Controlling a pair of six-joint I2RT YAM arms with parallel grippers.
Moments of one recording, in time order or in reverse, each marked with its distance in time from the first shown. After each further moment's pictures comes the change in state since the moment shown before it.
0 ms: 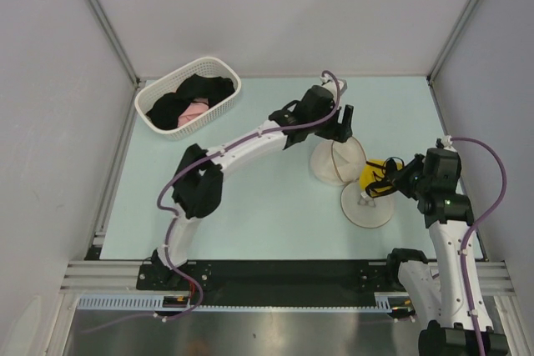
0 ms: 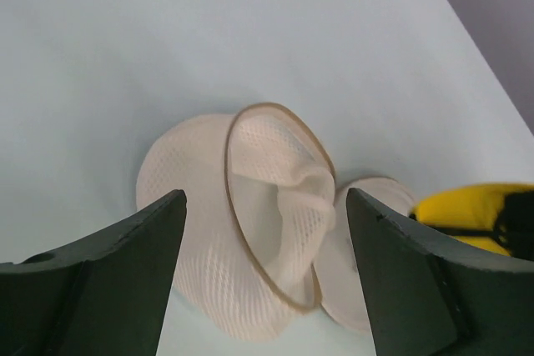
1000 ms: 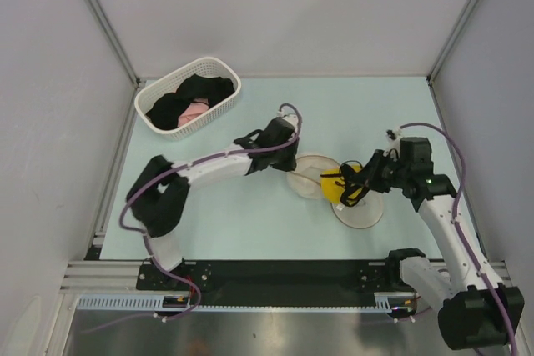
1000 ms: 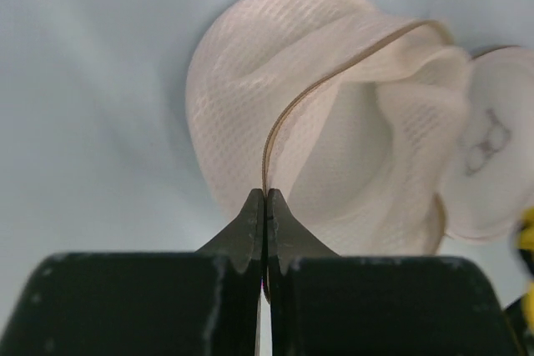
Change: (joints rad) left arm 0.043 -0.175 -0.481 -0.007 -0.053 -0.050; right arm 0.136 0.185 0.004 0.090 -0.362 -0.104
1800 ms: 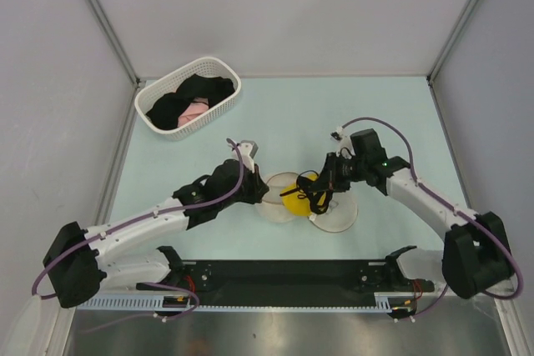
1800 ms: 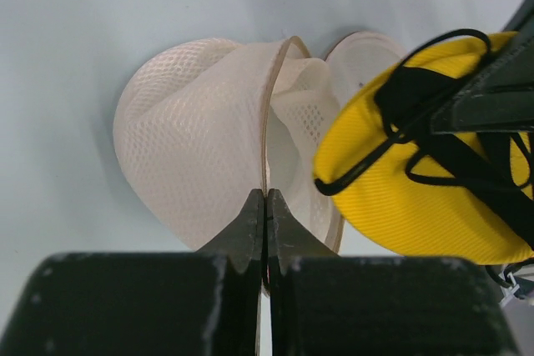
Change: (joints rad) left arm -0.079 -0.785 -0.664 0.134 -0.136 -0.189; right arm 0.358 0.311 0.007 0.237 -0.180 0.036
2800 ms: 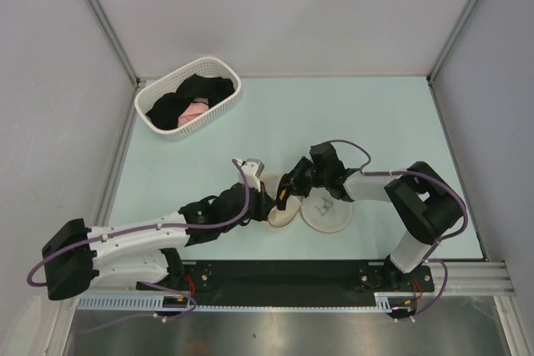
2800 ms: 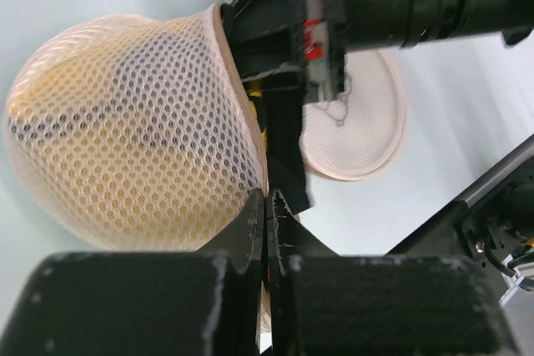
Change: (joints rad) left arm -0.209 -0.032 -0.130 0.151 -0.177 -0.066; right arm 0.233 0.477 -0.042 0.696 0.166 0.780
